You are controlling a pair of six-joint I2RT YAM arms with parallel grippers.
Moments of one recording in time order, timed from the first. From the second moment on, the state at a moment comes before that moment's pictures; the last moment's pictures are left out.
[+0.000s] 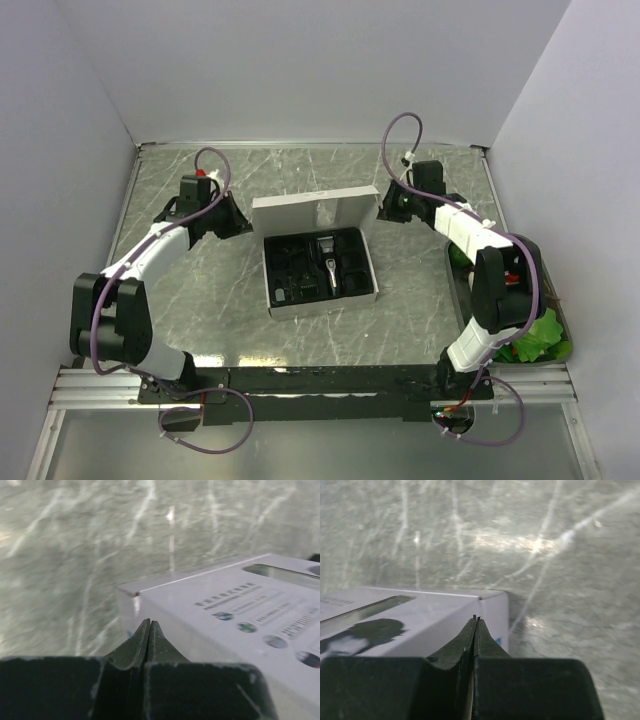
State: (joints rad) left arm -0.16 1.47 0.99 -0.26 0.38 -0.52; right arm 0.17 1.66 1.15 -0.25 -0.38 0.42
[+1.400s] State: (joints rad) left arm -0.29 1.28 0.81 -0.32 0.35 -0.56; right arm 0.24 1.58 1.03 -0.30 -0.38 0.41
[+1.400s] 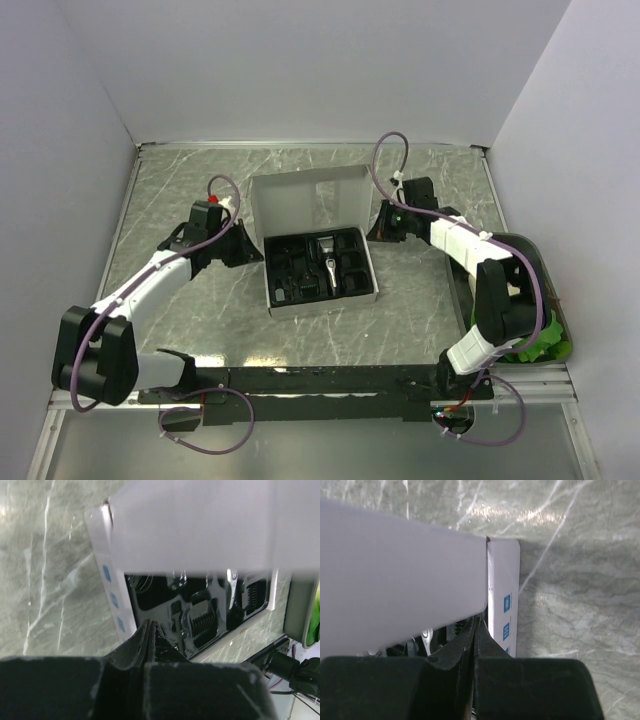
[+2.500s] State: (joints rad) left arm -0.06 1.88 1.23 -0.16 0.35 -0.47; right arm 0.15 2.05 1.49 -0.22 -0.35 0.48
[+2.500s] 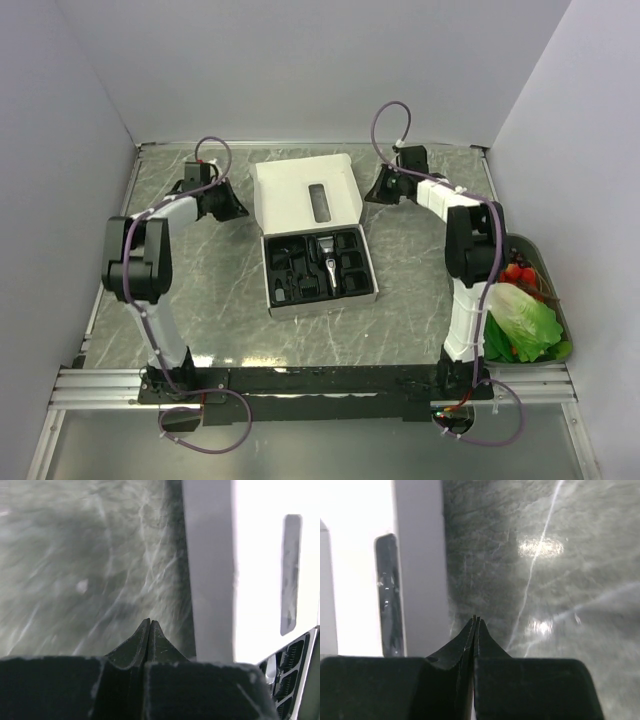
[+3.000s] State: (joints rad) left arm -0.07 2.10 1.30 -0.03 0.58 -0.52; right arm 0.13 2.23 1.58 -0.21 -0.64 0.47
